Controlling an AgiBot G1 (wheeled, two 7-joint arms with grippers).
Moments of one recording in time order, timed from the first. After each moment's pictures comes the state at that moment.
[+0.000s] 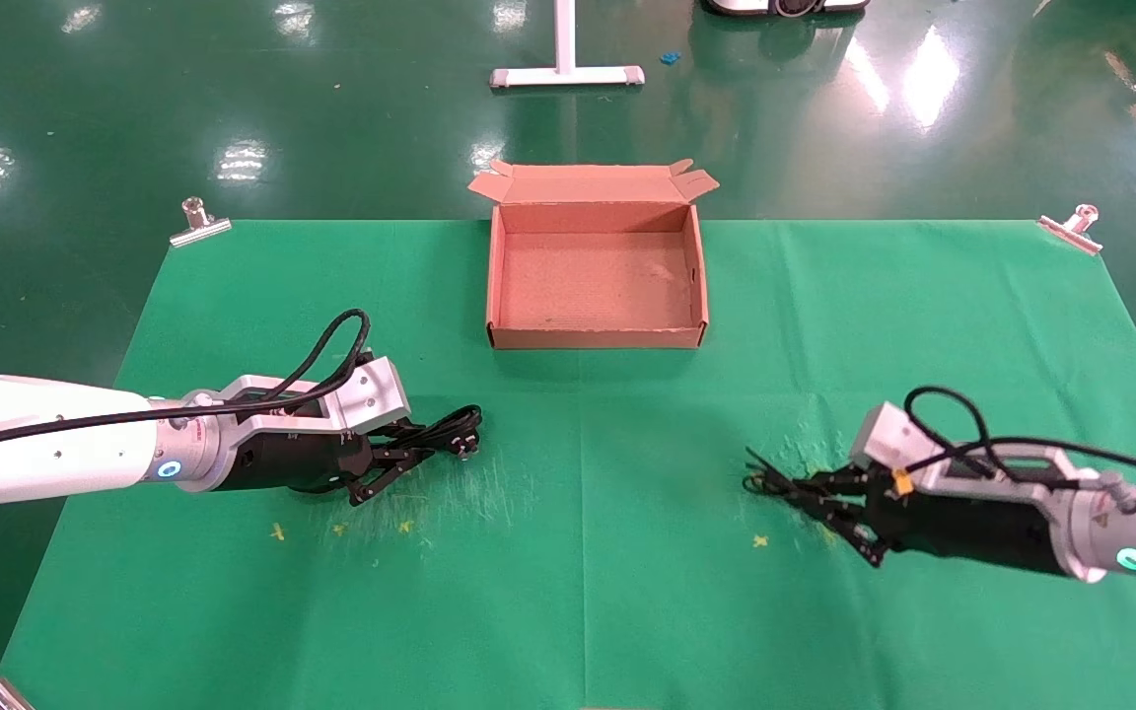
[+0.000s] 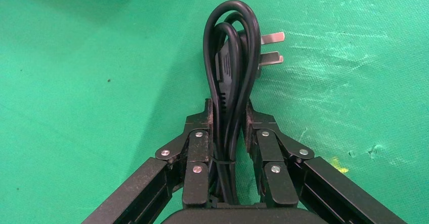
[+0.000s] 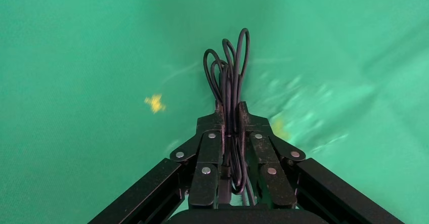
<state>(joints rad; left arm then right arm) -1.34 0.94 0.67 -1.10 1.88 1.11 -0.42 1.12 -0.72 -0.50 1.09 -1.53 -1.09 0.28</state>
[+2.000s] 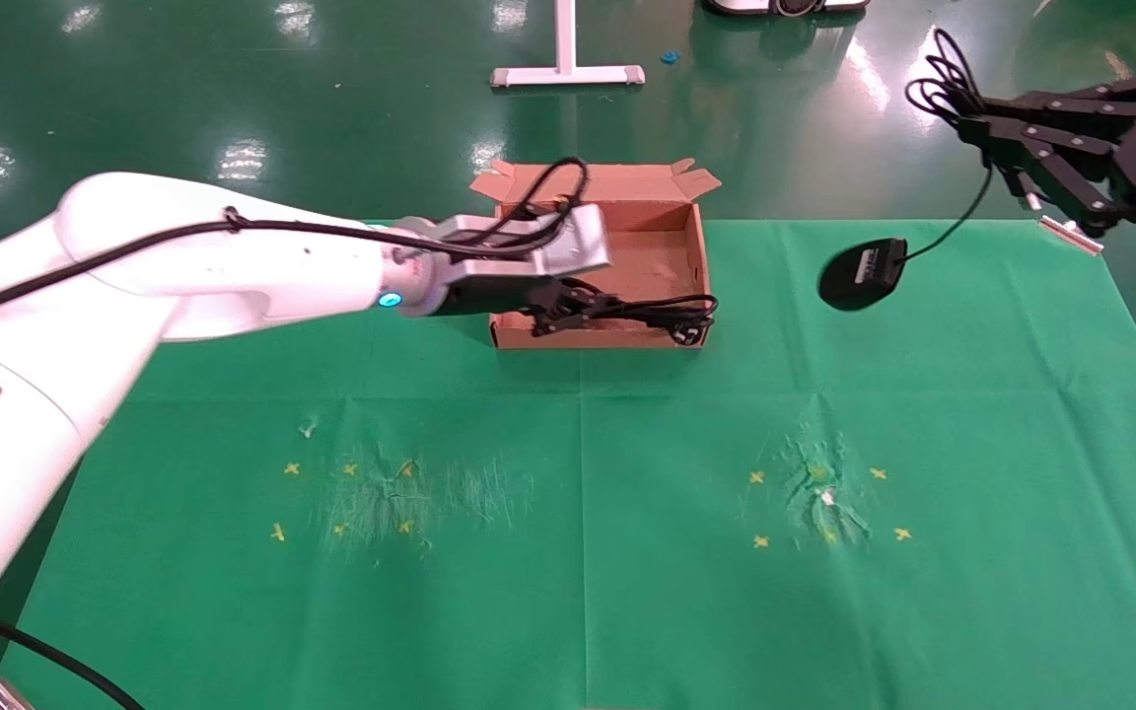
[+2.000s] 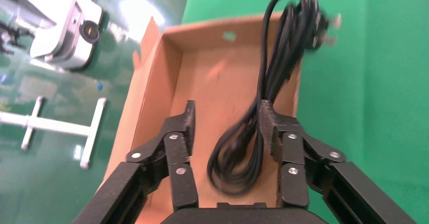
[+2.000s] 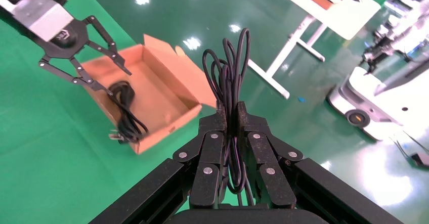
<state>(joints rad) -1.72 1.33 1.02 -0.43 1.33 0.80 0.26 1.28 -0.50 -0.24 1.25 -1.26 -1.06 0.33</state>
